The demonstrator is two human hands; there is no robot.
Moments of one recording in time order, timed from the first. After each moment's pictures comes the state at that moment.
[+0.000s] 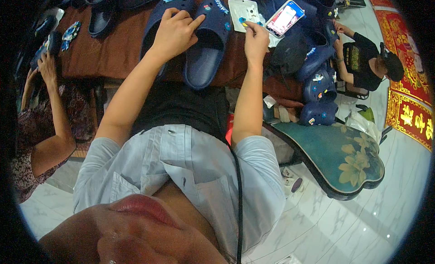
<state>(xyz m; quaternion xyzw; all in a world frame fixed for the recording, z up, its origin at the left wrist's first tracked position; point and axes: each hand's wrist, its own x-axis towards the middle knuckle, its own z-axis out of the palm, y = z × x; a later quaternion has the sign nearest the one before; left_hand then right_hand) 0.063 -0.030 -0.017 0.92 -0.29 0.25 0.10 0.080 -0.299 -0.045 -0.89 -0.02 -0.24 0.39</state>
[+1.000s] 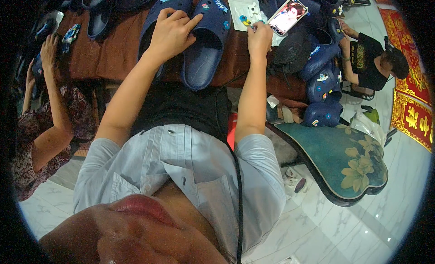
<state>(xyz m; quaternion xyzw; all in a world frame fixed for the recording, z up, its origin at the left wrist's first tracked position) 0.062 -0.028 -0.016 0.92 -0.29 0.25 0.11 0.102 -0.322 -0.064 -0.96 0.02 -0.18 0.20</state>
